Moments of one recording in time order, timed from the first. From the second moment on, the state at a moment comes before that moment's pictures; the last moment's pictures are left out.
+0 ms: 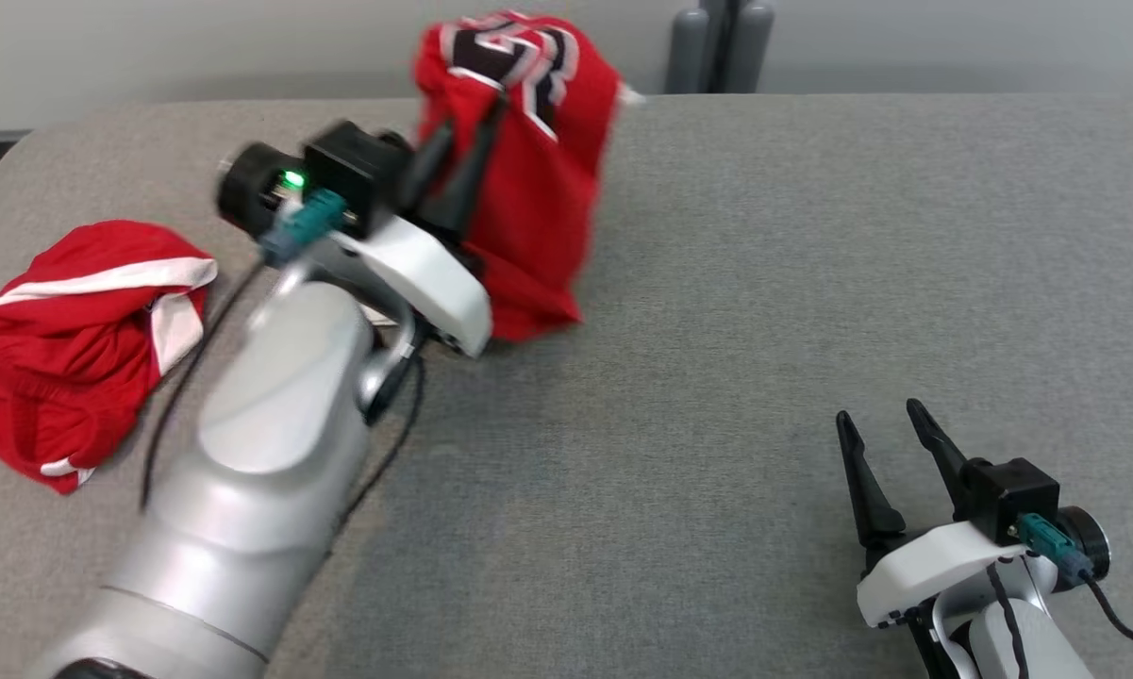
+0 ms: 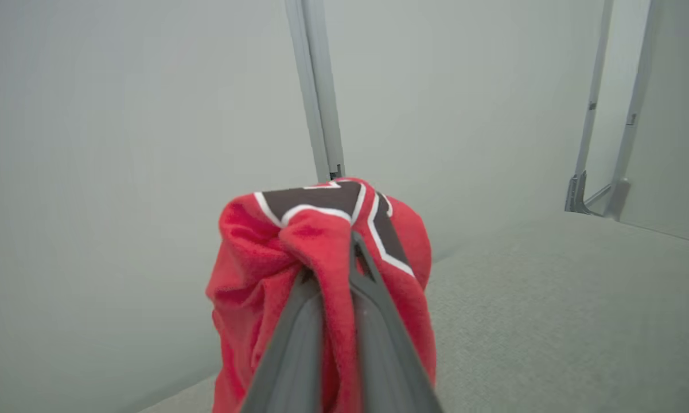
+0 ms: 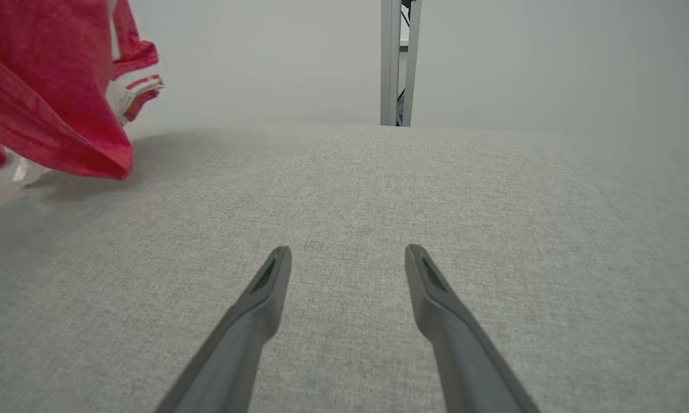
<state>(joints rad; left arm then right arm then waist) -0.89 0.13 -0.51 0.69 -0.36 -0.13 -0.26 -0.24 -0.05 0.10 0.46 0.11 0.13 -0.26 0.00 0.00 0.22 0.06</state>
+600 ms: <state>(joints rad) -0.68 0.13 -0.77 0.79 -0.49 -0.01 -0.26 -0.21 -0.05 0.08 0.43 0.14 0.13 -0.26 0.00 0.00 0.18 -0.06</state>
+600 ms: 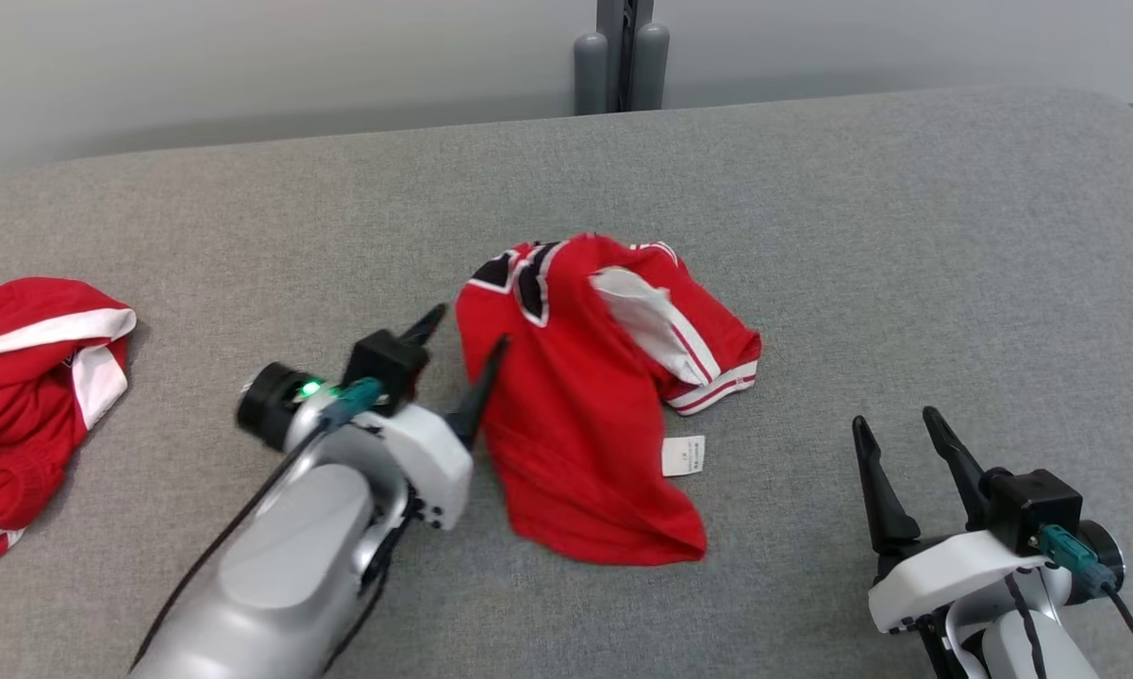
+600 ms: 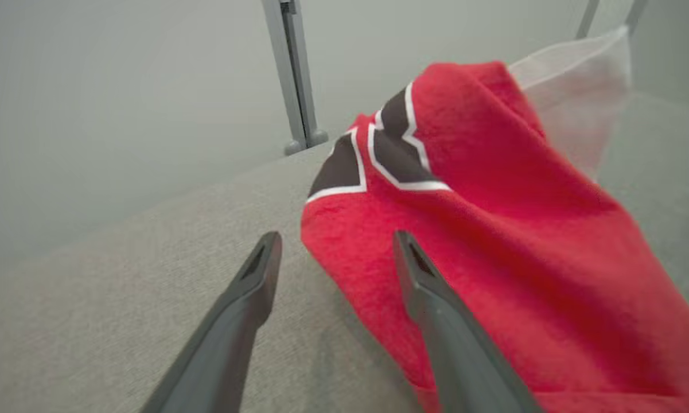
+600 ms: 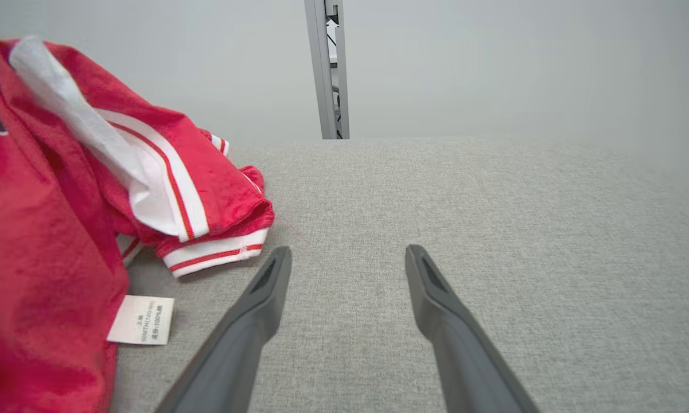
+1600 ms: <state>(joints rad) 0.05 0.08 0.01 0.35 -0.24 0.00 -0.26 -0.06 -0.05 0.05 0.41 0.17 0.13 -0.26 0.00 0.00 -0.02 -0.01</state>
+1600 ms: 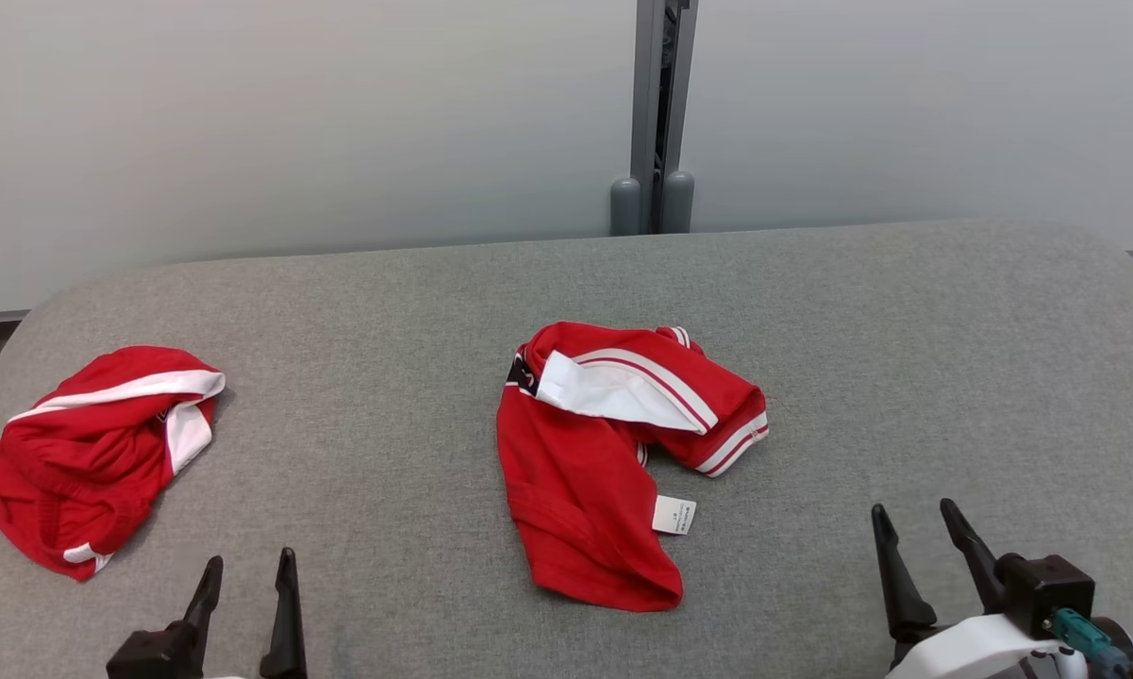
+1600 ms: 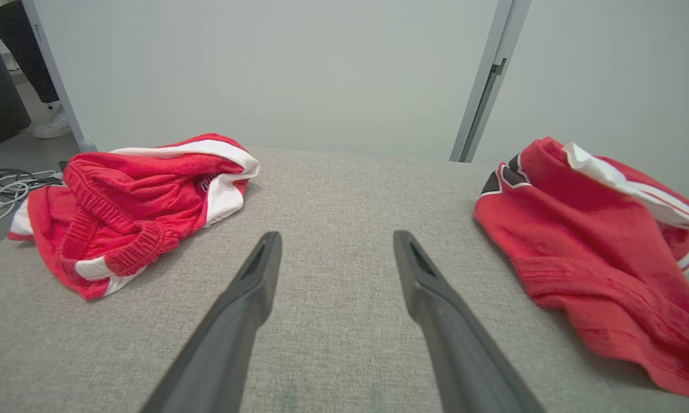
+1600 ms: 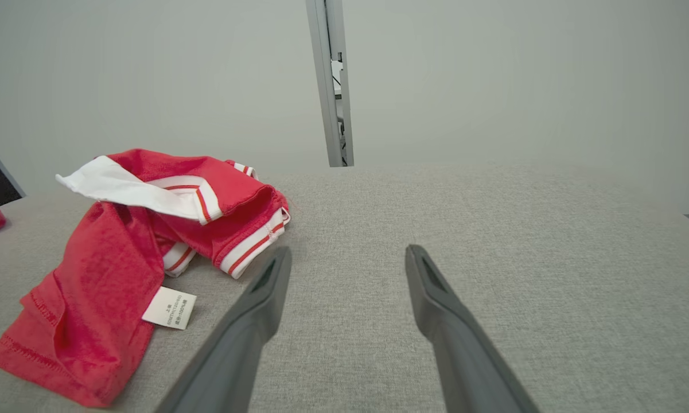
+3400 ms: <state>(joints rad) -0.07 0.05 -0.14 0.39 -0.28 -0.05 -0.26 -0.58 -0.05 0.36 0.70 0.11 0.13 -0.26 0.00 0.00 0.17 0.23</state>
